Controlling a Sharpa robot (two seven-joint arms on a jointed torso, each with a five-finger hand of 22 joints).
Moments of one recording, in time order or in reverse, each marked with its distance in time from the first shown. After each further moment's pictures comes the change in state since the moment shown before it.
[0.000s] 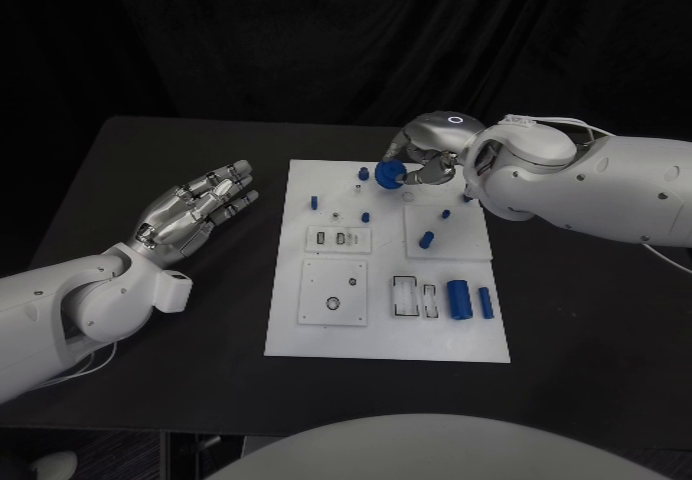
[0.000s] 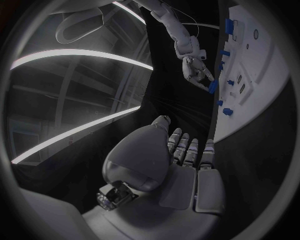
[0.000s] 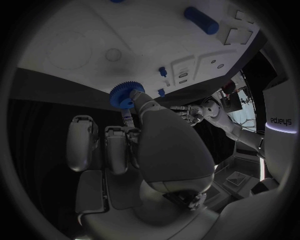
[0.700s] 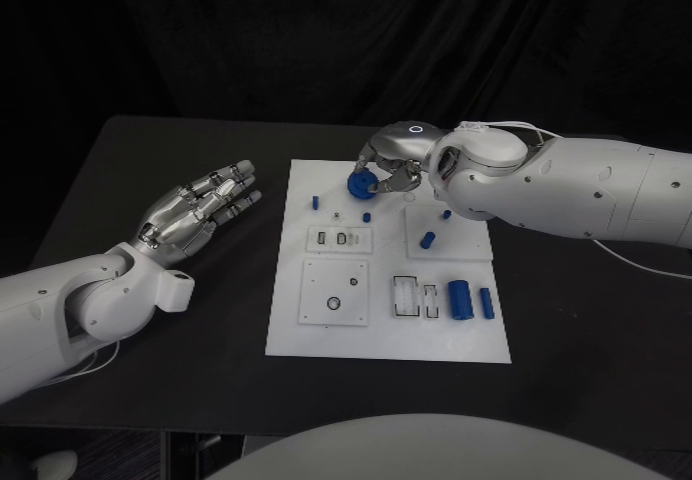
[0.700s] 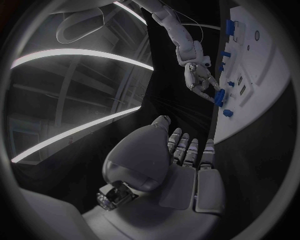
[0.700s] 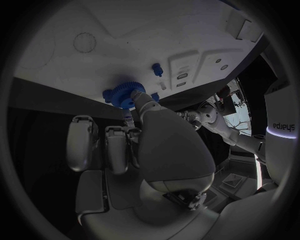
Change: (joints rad) left arm 0.000 0.011 0.000 -0.006 0.000 0.008 0.000; left_hand 0.000 0.000 0.003 -0.003 0.000 0.000 0.000 0.000 0.000 0.000 0.000 0.000 0.000 0.000 0.000 0.000 0.001 0.000 0.004 0.004 0.000 0.000; right arm -0.027 0.141 0.000 -0.117 -0.010 0.039 0.038; right_hand -0.010 -0.001 -0.005 0.004 -0.015 -0.013 -0.013 0.011 0.000 0.000 0.000 0.000 0.000 0.000 0.000 0.004 0.000 0.000 0.000 0.000 0.000 0.000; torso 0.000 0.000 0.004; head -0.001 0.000
